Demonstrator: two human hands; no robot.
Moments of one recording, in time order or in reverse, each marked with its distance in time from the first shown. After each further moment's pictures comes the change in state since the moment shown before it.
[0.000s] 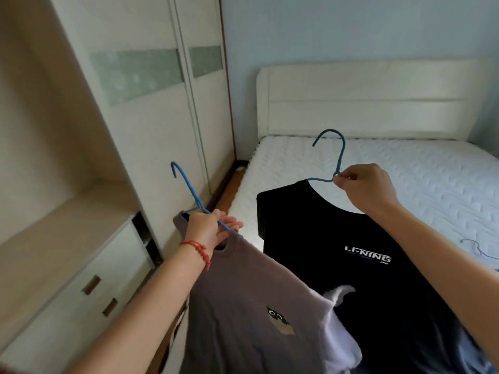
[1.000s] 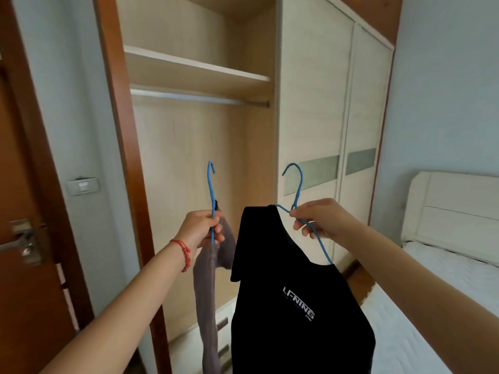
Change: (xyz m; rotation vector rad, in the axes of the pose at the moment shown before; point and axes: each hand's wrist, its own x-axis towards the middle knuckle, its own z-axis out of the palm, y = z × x) left_hand -0.151 0.291 -0.220 0.249 0.385 0.464; right_hand -0.049 -0.389 0.038 0.635 -0.952 -0.215
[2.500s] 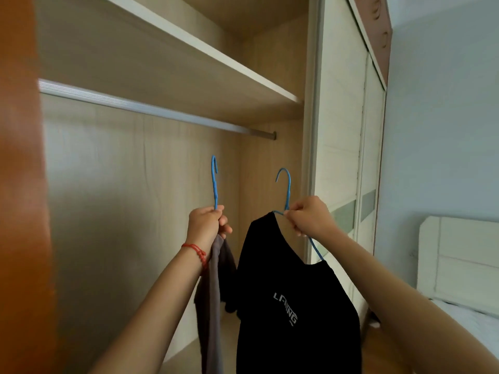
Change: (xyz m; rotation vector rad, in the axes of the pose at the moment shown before) left_hand 0.449 0.018 -0.048 -0.272 -0.018 0.189; right_hand 0.446 -0.068 0.096 -0.496 0.446 -0.365
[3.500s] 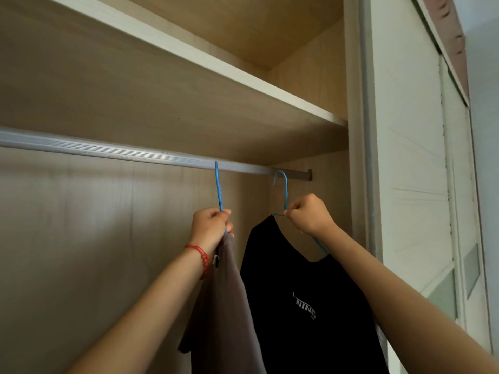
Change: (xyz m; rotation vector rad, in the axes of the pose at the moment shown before) left_hand 0.262 0.010 0.100 0.032 0.199 0.264; right_hand 0.327 0.034 0.040 0.012 -0.049 -0.261
